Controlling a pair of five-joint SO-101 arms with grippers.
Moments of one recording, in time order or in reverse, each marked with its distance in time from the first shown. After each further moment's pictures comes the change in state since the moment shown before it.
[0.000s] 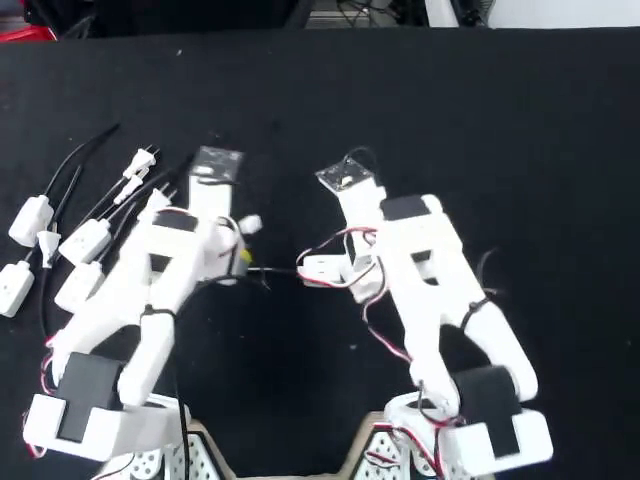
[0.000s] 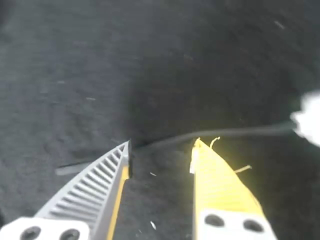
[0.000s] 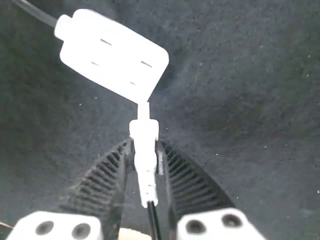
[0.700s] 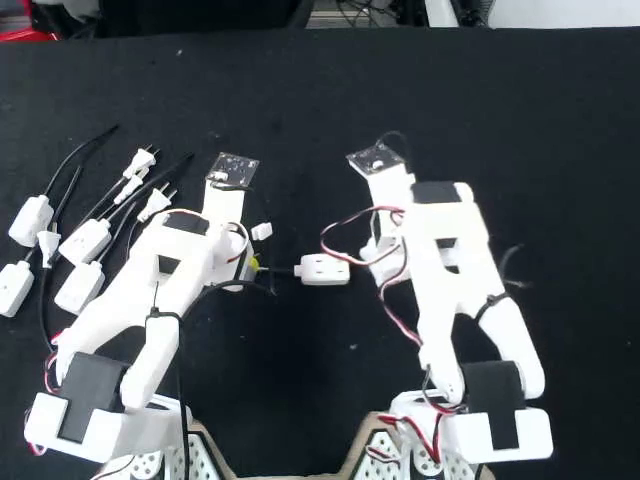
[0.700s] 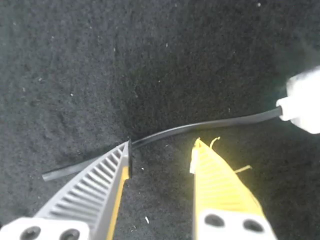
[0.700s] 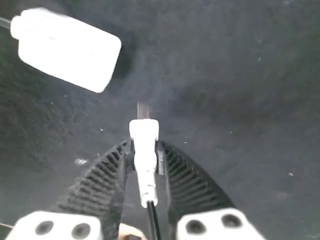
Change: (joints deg) left arm 2.2 0.0 0.0 1.5 -0.9; right arm 8.8 0.9 -4.7 3.2 4.6
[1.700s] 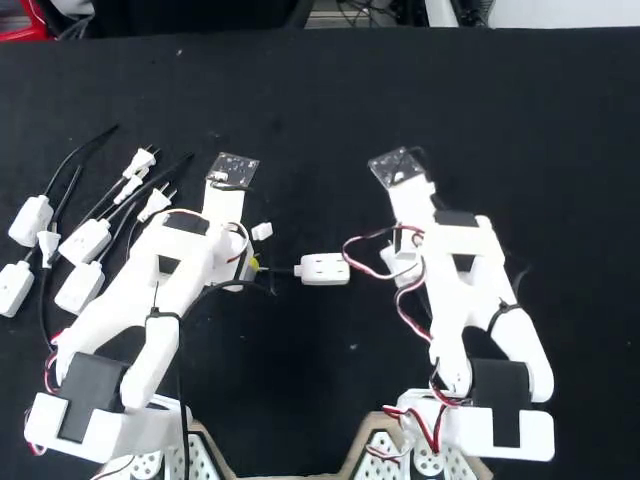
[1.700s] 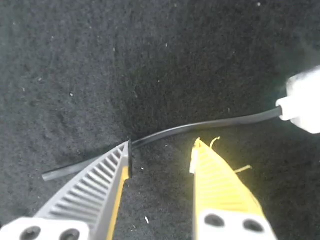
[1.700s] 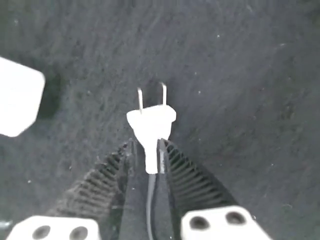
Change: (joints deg) left arm 0.0 0.0 0.0 0.0 0.0; right arm 6.8 0.5 13.5 -25.7 8.2
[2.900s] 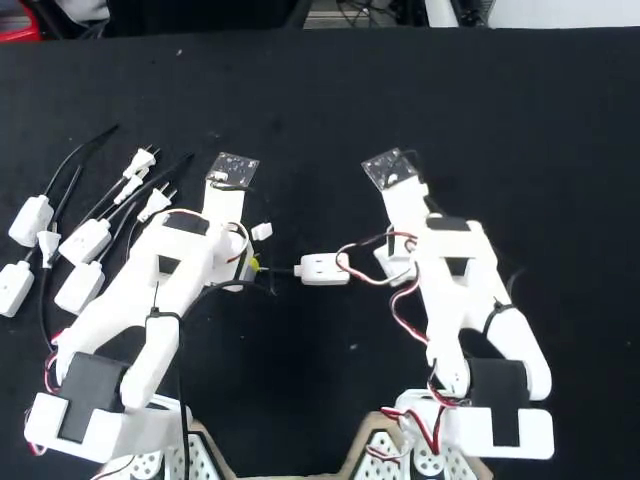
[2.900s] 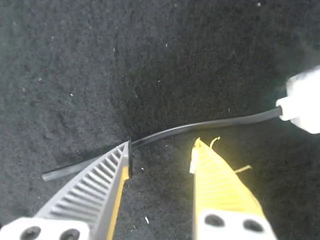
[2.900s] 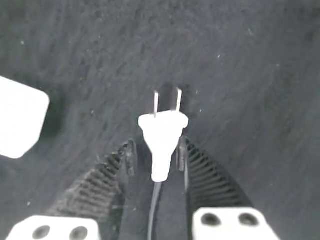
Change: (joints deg) left arm 0.0 0.0 0.0 0.0 0.0; right arm -1.9 0.1 2.5 -7.1 -1.3
